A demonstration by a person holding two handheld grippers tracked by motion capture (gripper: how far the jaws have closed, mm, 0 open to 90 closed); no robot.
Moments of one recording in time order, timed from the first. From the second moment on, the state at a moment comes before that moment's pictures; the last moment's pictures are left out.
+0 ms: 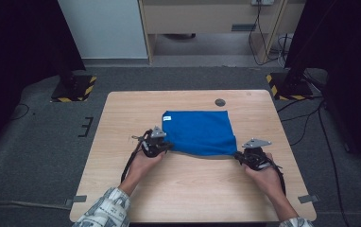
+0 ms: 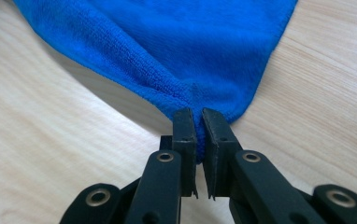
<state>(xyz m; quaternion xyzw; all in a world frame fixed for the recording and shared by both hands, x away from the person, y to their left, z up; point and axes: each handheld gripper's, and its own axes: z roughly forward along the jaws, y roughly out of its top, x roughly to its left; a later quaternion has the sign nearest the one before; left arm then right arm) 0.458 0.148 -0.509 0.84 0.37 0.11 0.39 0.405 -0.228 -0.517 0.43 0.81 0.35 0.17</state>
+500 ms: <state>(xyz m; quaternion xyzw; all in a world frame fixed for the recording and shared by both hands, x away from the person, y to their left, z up) 0.464 0.166 -0.516 0.82 0.39 0.11 0.41 0.417 -0.228 -0.520 0.45 0.81 0.35 0.17</state>
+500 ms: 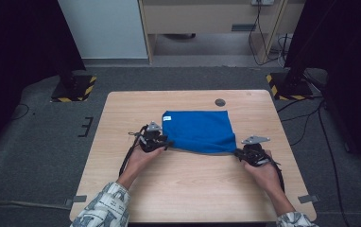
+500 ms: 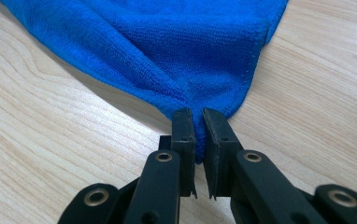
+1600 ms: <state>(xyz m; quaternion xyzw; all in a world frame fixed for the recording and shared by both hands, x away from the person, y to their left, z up) 0.417 0.177 -0.530 0.84 0.34 0.10 0.41 0.422 -0.227 -0.527 0.45 0.81 0.34 0.17</state>
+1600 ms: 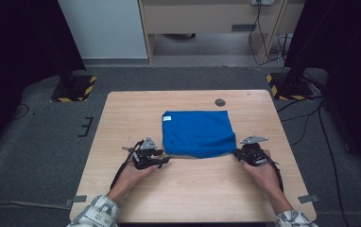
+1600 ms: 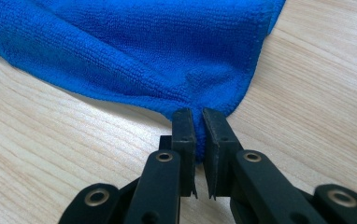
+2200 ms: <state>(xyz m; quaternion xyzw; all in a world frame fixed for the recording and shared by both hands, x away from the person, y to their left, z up) 0.423 0.179 -0.508 0.83 0.33 0.07 0.45 0.409 -0.226 -0.513 0.44 0.81 0.36 0.18</state>
